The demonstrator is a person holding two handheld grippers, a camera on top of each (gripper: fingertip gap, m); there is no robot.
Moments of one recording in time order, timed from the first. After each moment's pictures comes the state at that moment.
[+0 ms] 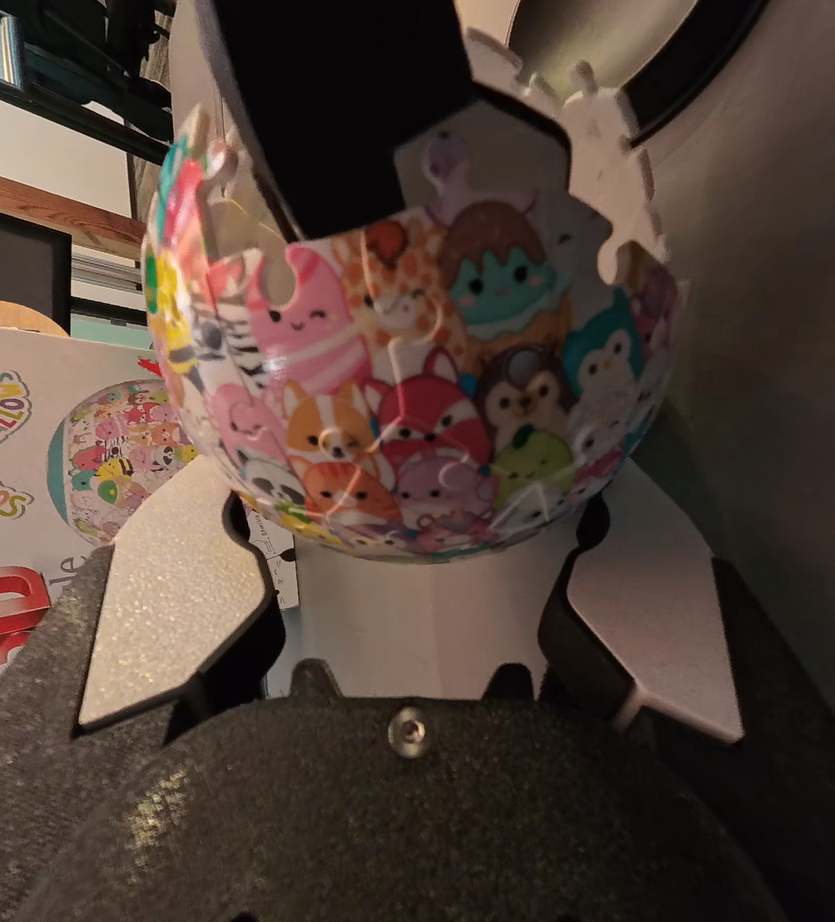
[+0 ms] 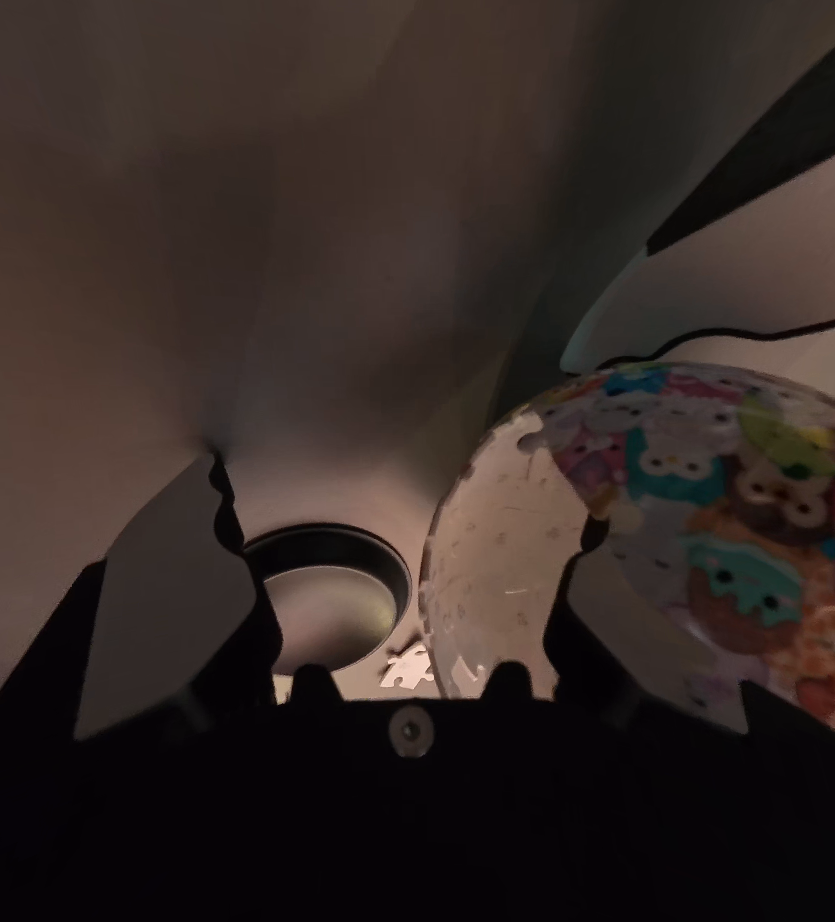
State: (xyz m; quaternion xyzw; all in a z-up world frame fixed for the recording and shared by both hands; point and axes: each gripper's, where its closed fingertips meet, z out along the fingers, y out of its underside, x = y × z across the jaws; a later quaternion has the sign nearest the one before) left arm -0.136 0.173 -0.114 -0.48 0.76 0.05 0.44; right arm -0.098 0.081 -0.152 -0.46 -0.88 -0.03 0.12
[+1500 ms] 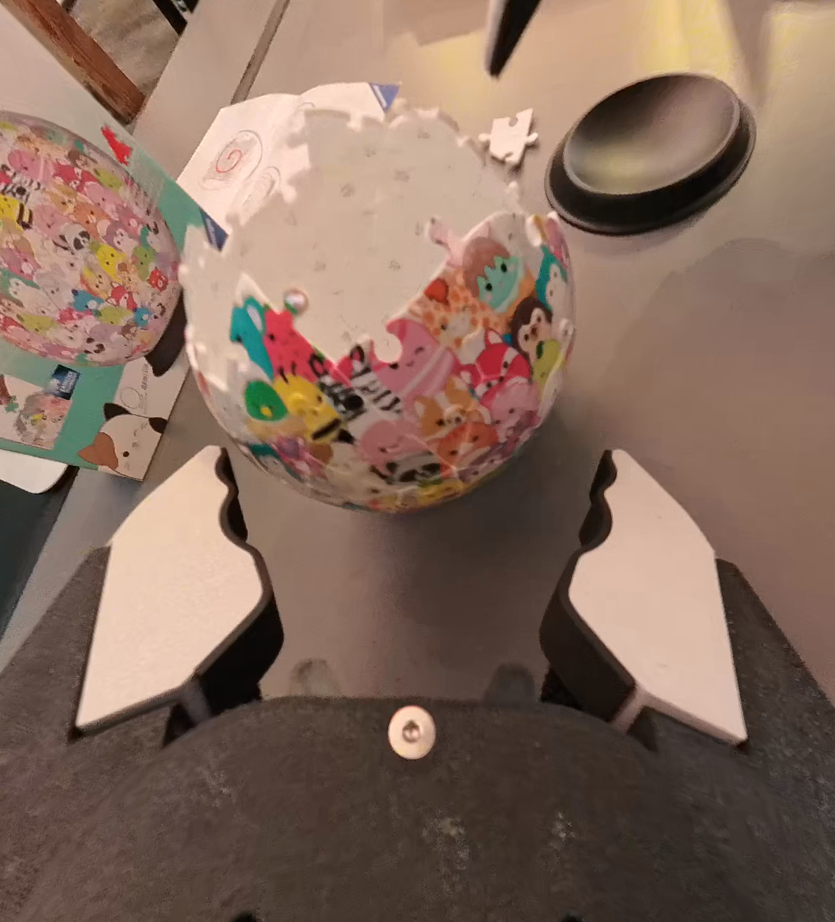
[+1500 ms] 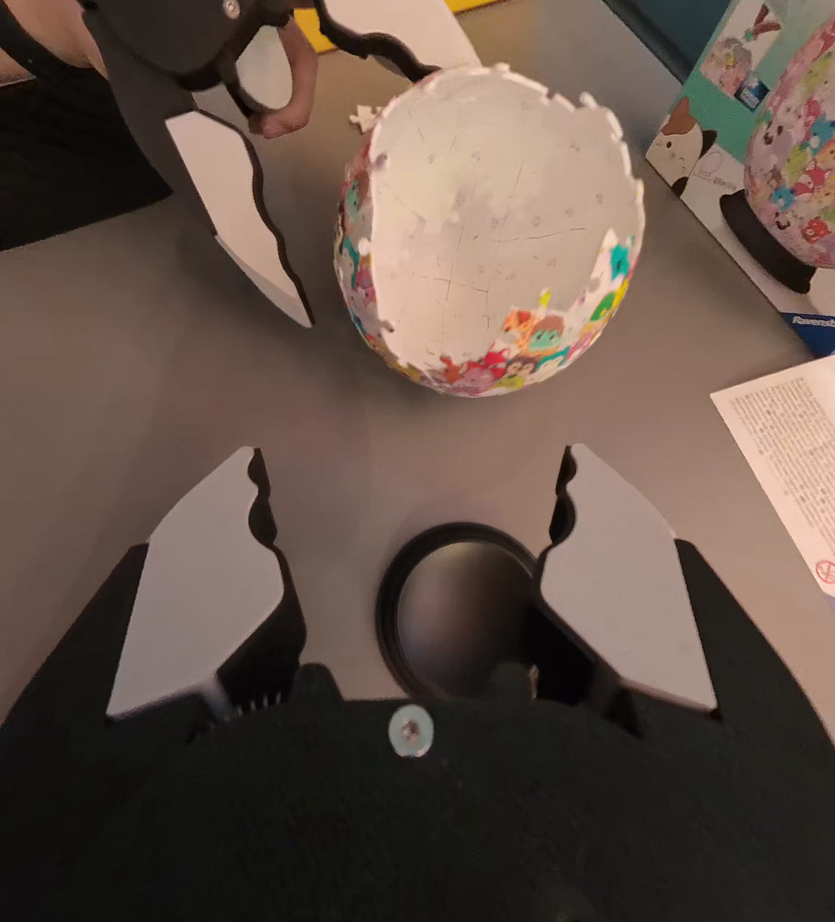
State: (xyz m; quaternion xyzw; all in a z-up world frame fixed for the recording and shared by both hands) left arm -0.181 0.152 -0.108 -0.66 0.61 -0.12 0.43; right arm -0.083 0.099 -0.082 -0.77 -0.47 0.22 0.37
